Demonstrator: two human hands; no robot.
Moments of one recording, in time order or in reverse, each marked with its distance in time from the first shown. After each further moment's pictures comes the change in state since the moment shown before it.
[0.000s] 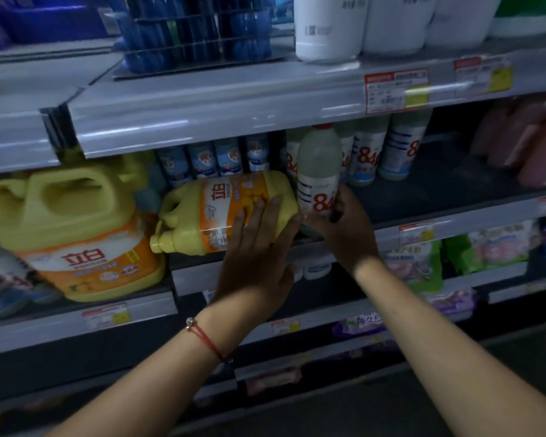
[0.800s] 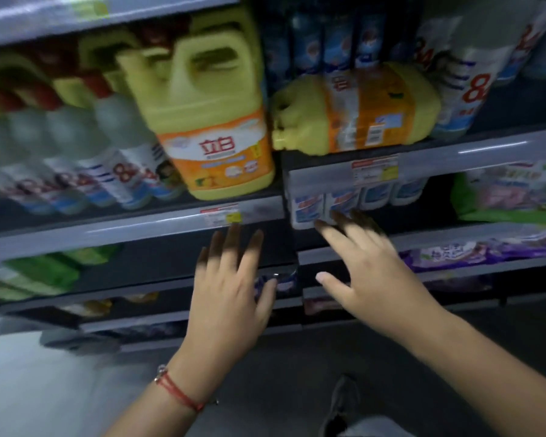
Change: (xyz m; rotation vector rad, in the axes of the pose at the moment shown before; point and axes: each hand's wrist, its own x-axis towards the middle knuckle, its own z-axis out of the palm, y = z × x) left_hand -0.233 -0.102 -0.054 0.070 -0.217 -0.364; right_hand -0.194 -0.054 0.122 -0.883 -0.611 -0.107
